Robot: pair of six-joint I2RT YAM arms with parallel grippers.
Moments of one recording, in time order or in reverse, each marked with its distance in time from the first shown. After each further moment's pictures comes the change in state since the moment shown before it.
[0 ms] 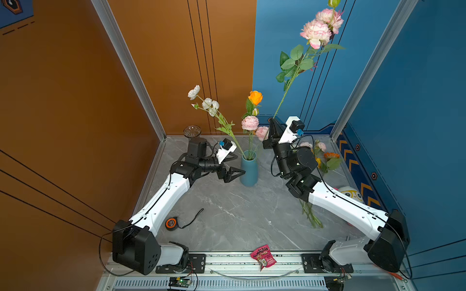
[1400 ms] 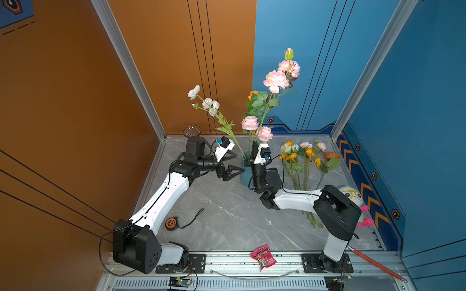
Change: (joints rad) left arm 0.022 0.006 0.004 0.028 0.047 -0.044; right arm 0.109 0.399 -0.178 0.603 0.213 -0.203
